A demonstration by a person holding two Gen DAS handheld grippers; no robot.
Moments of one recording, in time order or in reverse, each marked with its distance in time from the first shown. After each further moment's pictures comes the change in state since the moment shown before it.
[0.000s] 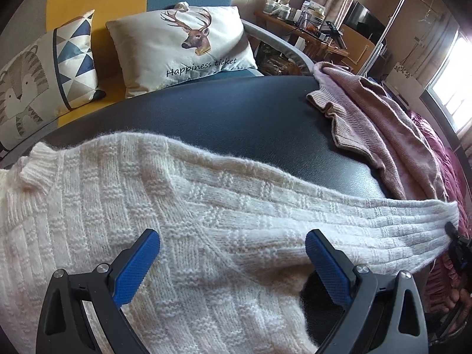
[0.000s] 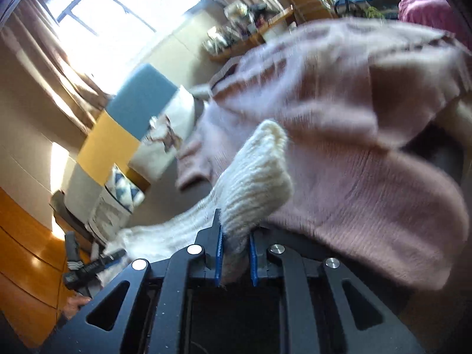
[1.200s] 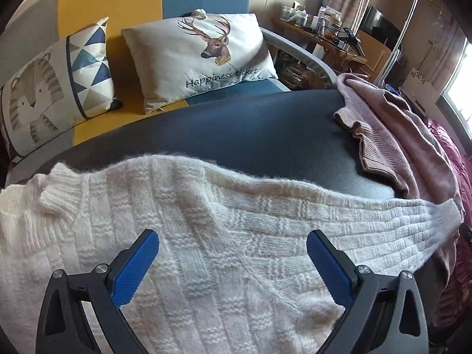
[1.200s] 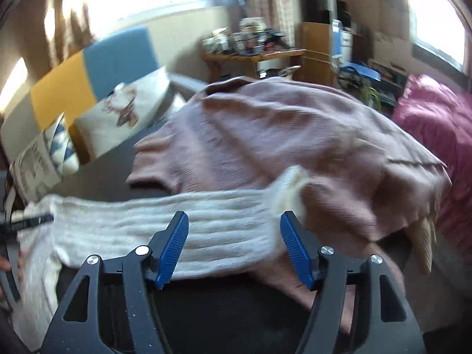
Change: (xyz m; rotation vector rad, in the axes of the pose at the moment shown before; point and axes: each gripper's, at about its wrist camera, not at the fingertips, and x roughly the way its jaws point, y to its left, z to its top) left arm 0.010 0.021 0.018 -0.037 -0.031 0.136; right arm 0.070 0.089 -0.006 -0.462 0.080 -0.367
